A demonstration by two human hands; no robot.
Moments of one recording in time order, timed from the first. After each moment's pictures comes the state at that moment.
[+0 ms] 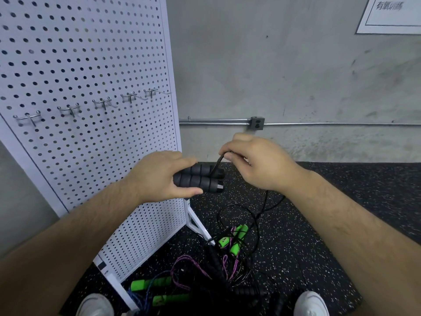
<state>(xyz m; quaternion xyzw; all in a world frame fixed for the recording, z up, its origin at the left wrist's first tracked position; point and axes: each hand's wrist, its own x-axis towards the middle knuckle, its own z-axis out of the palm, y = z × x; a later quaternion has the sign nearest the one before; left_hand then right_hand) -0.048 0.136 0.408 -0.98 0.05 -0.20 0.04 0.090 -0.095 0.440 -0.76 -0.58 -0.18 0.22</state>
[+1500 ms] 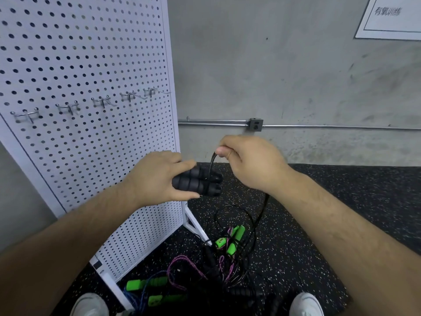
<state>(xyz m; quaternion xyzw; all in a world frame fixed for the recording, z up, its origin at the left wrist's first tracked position) -0.048 0.136 0.398 -0.97 0.07 -0.24 0.06 0.062 -0.089 0.458 -0.84 -0.49 -0.16 0.18</state>
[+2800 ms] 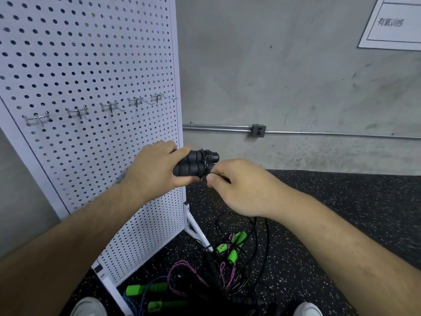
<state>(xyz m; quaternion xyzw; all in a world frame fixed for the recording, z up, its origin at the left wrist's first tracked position) -0.045 0.141 0.415 -0.96 -0.04 -0.27 0.09 0.015 -0.088 0.465 -0.83 -0.50 0.05 0.24</state>
